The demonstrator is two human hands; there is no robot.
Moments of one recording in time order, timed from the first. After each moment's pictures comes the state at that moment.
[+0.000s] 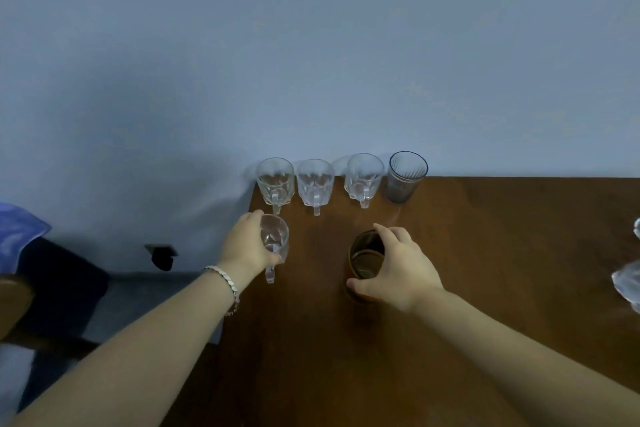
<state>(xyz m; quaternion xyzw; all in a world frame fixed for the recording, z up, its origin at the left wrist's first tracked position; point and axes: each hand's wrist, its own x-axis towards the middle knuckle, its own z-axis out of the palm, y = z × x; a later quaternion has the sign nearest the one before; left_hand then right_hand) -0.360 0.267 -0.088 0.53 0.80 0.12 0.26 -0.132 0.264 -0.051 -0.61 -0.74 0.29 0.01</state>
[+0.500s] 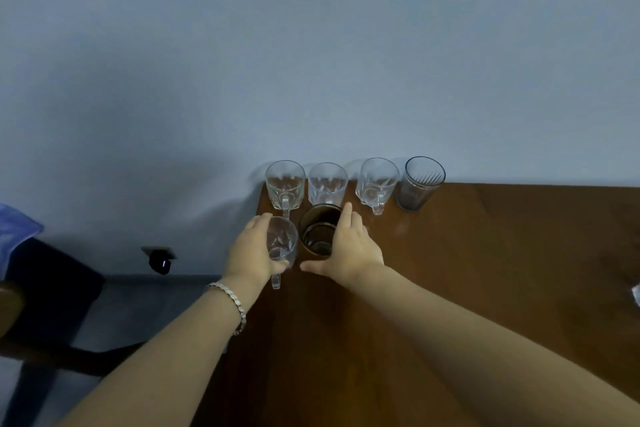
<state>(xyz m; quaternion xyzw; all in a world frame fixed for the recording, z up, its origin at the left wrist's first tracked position) -0.374 0.267 -0.106 0.55 0.78 0.14 0.25 -0.221 0.299 -0.079 -0.62 -0.73 0.29 -0.01</state>
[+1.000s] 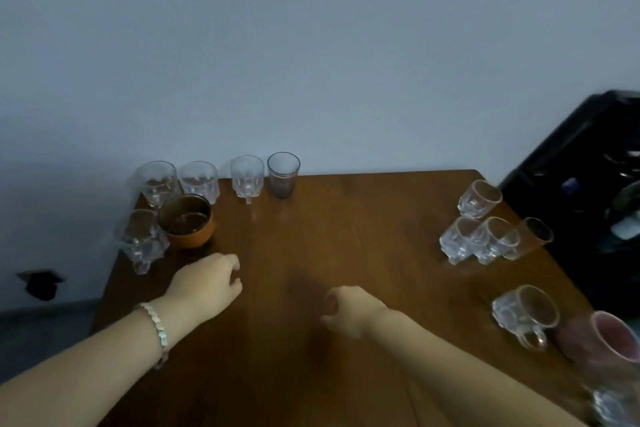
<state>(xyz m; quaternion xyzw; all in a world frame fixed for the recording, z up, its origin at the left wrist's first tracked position) -0.203 0.193 -0.042 0.68 0.70 -0.03 0.24 0.024 0.189 -0.052 -0.63 -0.68 0.35 -0.17</state>
